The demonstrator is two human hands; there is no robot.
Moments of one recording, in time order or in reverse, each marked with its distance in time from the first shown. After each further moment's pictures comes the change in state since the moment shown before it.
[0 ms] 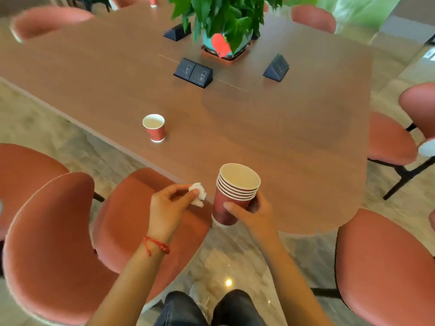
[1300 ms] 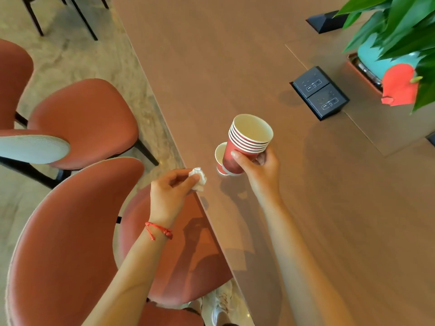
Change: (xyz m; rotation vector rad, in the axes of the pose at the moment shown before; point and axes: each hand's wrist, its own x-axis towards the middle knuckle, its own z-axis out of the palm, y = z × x) left_hand 0.225 -0.022 -0.060 -0.099 0.634 -0.155; right_hand 0.338 0.000 0.192 0.009 -0.417 -0.029
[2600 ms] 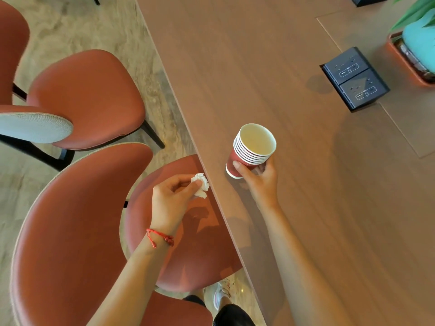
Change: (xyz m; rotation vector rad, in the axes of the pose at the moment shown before) left_hand 0.018 -0.036 -0.030 -0.009 0.010 -0.135; right_hand 0.004 0.082 0.026 -0.144 -0.026 0.094
